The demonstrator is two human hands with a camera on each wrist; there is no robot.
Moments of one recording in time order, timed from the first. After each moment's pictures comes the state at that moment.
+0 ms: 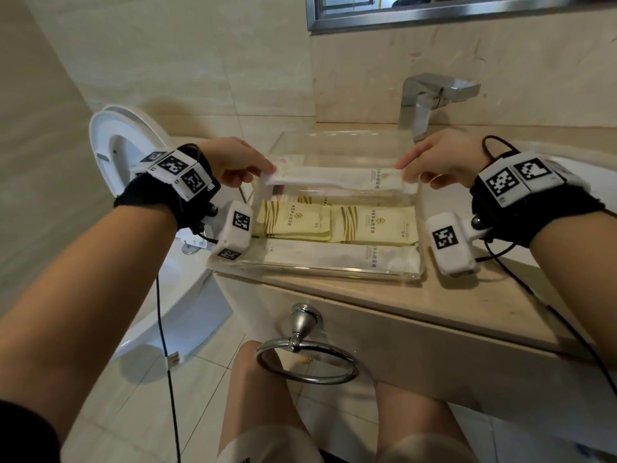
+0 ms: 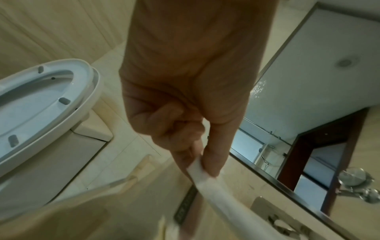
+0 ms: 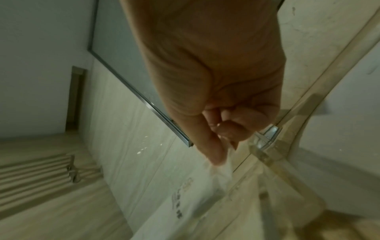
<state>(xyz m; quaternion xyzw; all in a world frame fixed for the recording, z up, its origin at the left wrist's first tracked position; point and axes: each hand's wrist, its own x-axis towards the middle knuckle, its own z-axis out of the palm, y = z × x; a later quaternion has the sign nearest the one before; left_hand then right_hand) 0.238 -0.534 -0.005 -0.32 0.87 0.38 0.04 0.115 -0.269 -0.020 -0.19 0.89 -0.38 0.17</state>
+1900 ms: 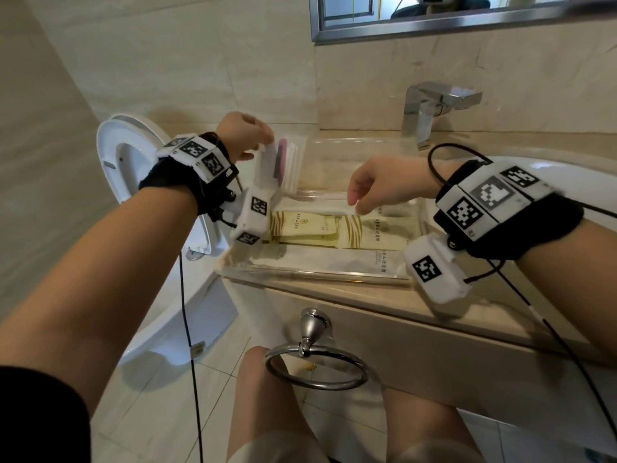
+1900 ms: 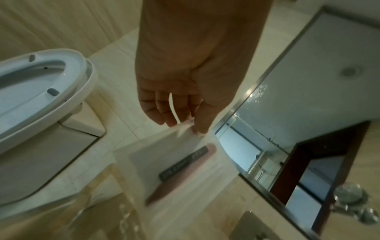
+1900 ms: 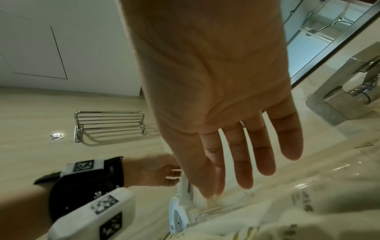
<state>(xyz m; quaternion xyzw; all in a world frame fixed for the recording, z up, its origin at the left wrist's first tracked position) 0.222 -0.542 0.009 -0.27 0.84 0.43 -0.18 0.180 -0.314 -0.007 -0.42 0.88 -0.15 0.16</state>
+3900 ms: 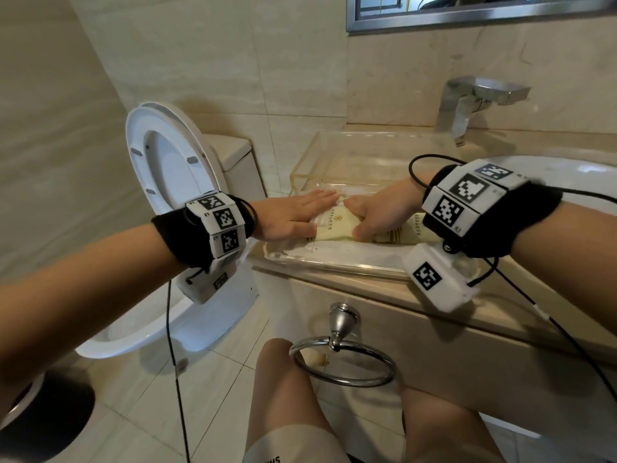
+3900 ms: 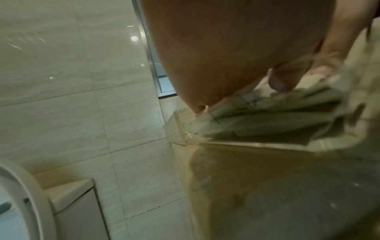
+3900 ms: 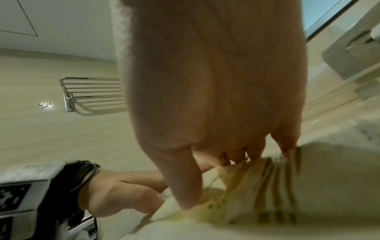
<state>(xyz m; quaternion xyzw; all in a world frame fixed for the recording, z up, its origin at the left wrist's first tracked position) 0.287 -0.523 -0.059 0.04 0.98 0.06 0.17 0.204 -0.367 -0.026 -0.43 0.86 0.12 0.23</state>
